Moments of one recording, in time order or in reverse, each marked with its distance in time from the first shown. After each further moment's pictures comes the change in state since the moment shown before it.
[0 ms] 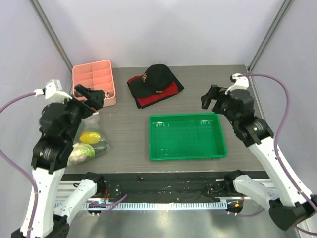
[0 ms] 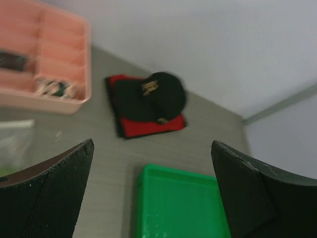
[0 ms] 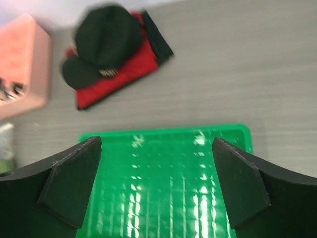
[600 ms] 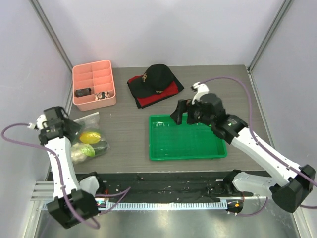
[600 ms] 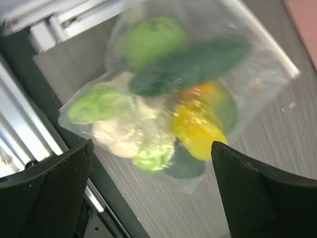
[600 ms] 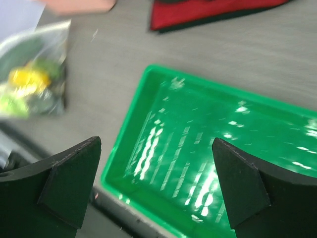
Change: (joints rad) left arm 0.594 0.232 -0.252 -0.498 -0.211 -0.092; right arm 0.230 0.190 -0.054 0.066 -0.203 0.010
